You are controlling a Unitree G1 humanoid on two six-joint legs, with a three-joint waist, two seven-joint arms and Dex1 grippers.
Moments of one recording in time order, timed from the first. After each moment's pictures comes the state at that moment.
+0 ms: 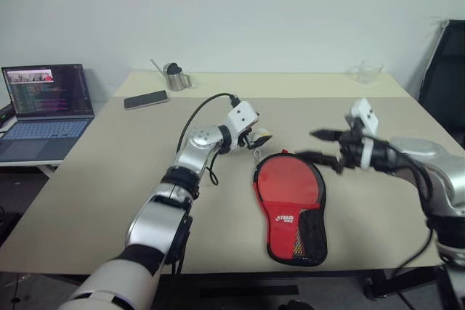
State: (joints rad) left arm -1.01 0.23 -0.10 0.83 0.05 -0.16 -0.89; right arm -0.78 -0.57 -0.09 -0.05 0.53 0.88 0.72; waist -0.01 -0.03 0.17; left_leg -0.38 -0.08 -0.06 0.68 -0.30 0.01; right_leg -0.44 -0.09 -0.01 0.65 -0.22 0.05
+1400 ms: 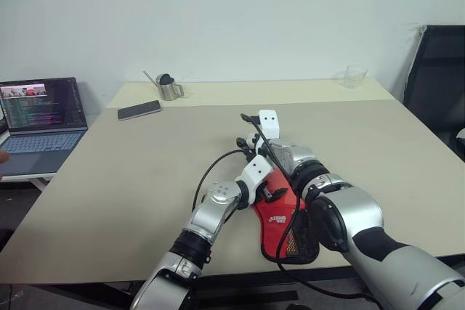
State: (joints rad) left arm -0.58 0.13 -0.26 0.37 0.05 0.22 -0.70; right arm -1.32 0.06 -0.17 1.31 0.16 0.30 0.14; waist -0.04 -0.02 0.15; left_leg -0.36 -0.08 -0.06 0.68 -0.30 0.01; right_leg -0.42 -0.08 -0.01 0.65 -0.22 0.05
